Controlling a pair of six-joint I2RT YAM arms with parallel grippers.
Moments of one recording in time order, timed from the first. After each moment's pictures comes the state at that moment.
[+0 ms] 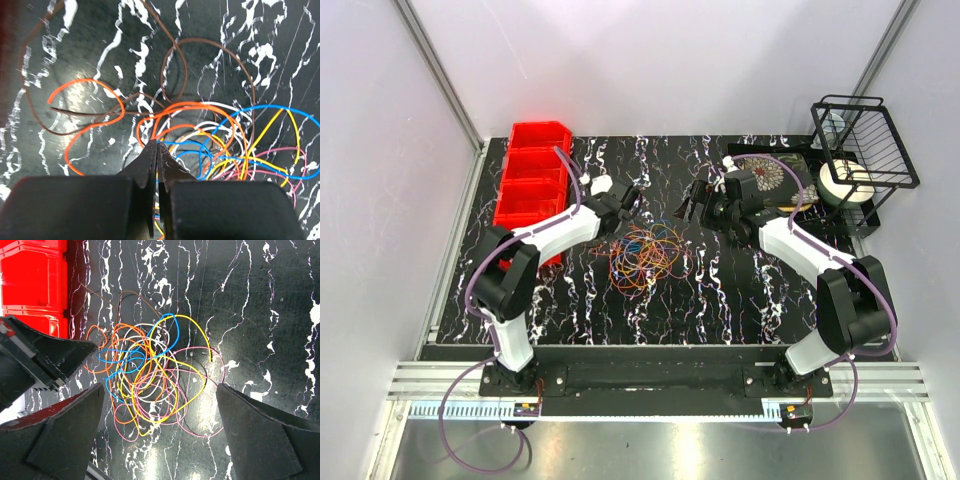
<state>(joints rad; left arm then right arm) -0.60 1.83 1.29 -0.54 -0.38 -0.87 0.37 1.55 1.02 -0.10 -0.25 0.61</state>
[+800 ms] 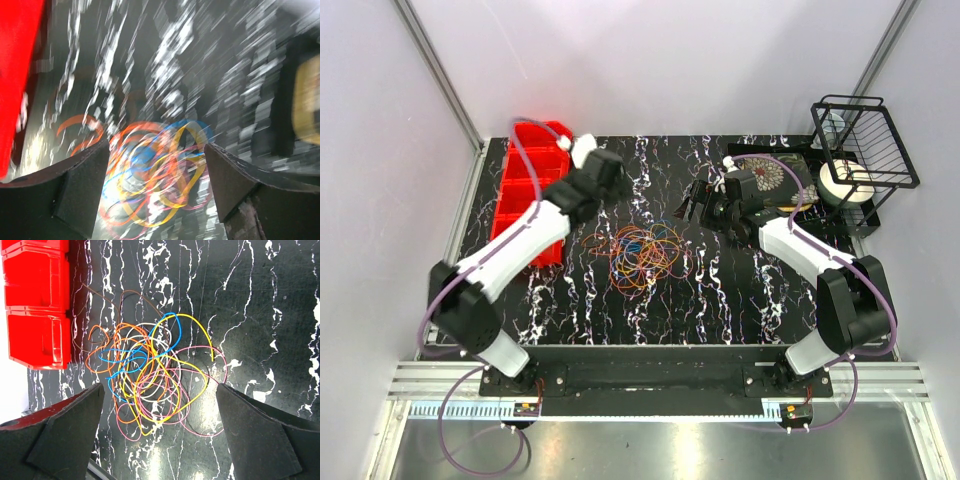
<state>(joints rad) -0.60 1.55 1.44 -0.59 -0.42 -0.78 0.37 1.55 1.02 -0.10 -0.26 0.62</state>
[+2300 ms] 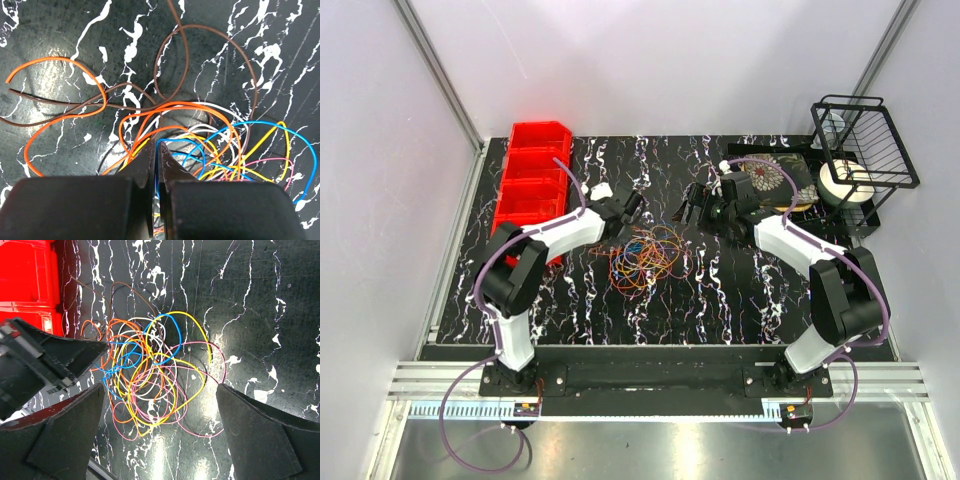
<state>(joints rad) -0.61 1.88 1.27 -0.50 -0.35 -1.03 0.37 1.61 1.03 -0.10 -0.28 0.64</state>
